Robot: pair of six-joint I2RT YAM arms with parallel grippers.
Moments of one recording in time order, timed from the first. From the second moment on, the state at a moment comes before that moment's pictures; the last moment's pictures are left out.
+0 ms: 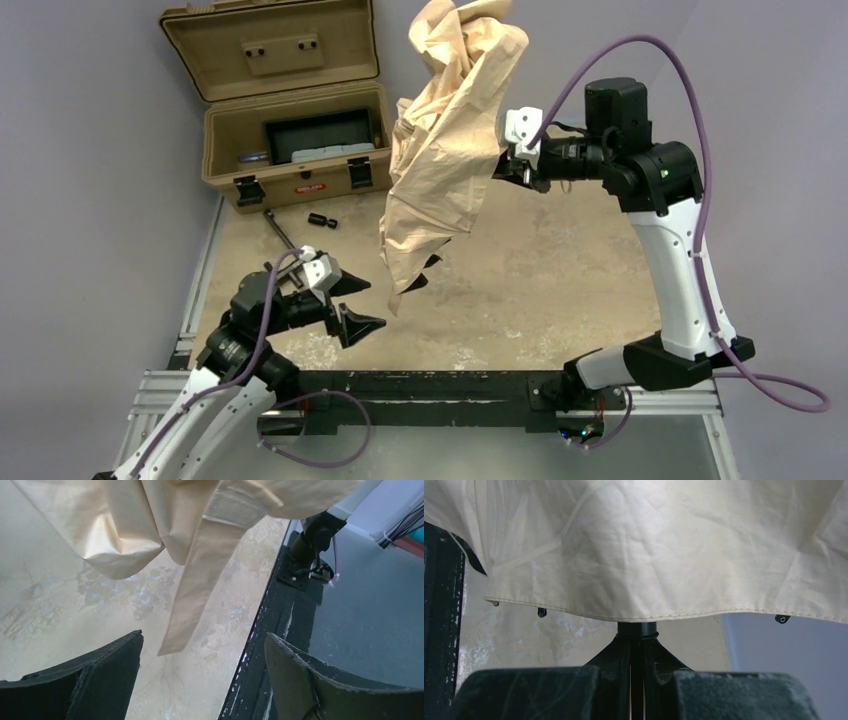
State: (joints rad) left arm -0.53 0.33 0.49 -0.33 0.63 -0.15; right arm 0.38 1.41 2.02 -1.17 -0.77 -0.88
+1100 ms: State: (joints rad) left arm -0.58 0.71 0.44 0.02 0.89 -0.05; right arm 0.26 1.39 2.10 -1.19 -0.94 -0.87
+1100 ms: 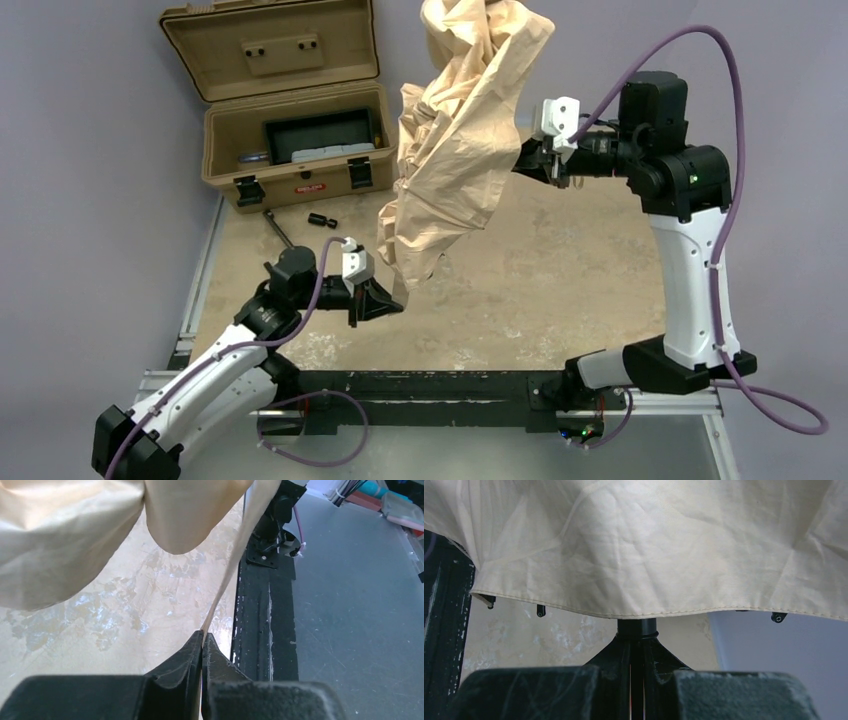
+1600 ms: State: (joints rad) left arm -0.57 0.80 0.60 -0.16 0.68 0.27; right arm 0.26 1.28 1.94 -1.24 -1.09 -0.88
